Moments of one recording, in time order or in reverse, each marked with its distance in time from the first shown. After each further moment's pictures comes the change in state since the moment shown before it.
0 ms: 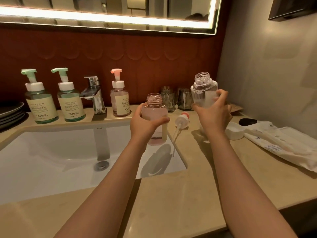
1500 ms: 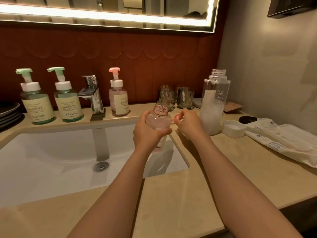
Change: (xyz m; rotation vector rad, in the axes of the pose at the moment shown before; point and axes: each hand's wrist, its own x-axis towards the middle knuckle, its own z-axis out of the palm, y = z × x) left_hand -0.001 -0.031 0.005 0.273 0.008 0.038; right_hand -0.023 -0.002 0.049 -0.200 -0.531 -0.058
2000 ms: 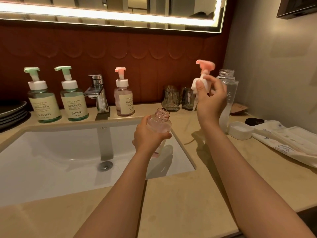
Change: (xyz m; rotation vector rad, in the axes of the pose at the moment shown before) left_hand 0.008 -0.013 -0.008 0.101 0.009 -0.074; right_hand -0.010 -0.037 -0.043 0.760 0.669 -0.185
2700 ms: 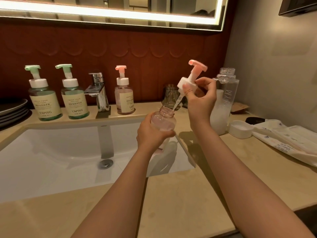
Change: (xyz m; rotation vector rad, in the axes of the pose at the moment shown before) left_hand -0.005 0.006 0.001 0.008 -0.054 0.073; right_hand -0.021 -0.009 0.010 0.236 -0.099 0.050
